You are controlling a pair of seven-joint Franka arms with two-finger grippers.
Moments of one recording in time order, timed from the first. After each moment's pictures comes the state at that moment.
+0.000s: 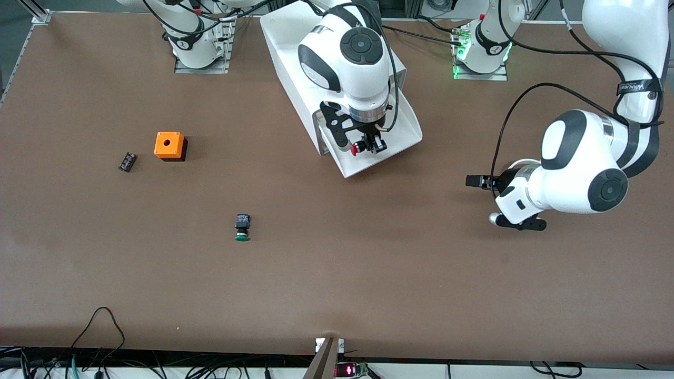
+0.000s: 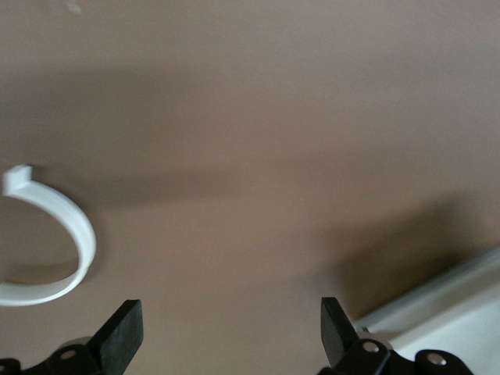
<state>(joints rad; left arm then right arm) 0.08 0.45 -0.29 -1.55 -0.04 1.68 -0.19 0.84 0.74 0.10 -1.07 -0.01 1.94 2.11</state>
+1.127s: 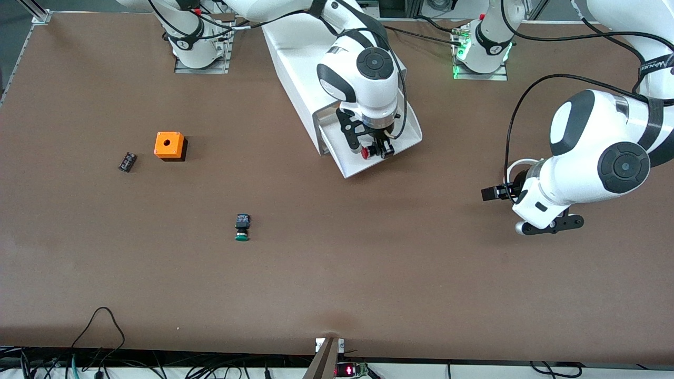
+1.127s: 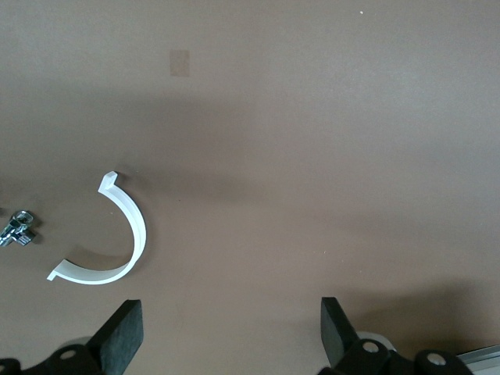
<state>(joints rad) 0.06 0.44 -0.28 -1.45 0.06 1.67 -0.39 0.88 0.81 0.10 -1.14 -0.02 2.07 2.18</state>
